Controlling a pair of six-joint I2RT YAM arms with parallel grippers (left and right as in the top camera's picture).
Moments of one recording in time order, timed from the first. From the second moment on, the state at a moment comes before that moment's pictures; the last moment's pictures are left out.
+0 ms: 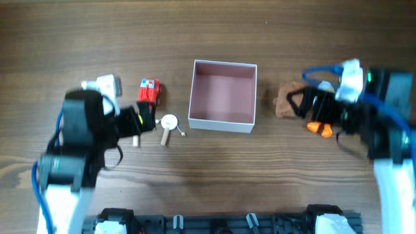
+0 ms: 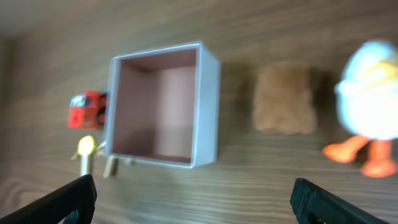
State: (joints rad) left arm -0.09 1.01 1.07 -0.91 0.16 -0.33; right arm -0.05 1.16 1.33 -1.12 -0.36 0.23
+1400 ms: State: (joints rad) left arm -0.09 1.34 1.13 -0.91 0.08 -0.32; right arm -0.02 2.05 1.45 -0.96 -0.13 0.18
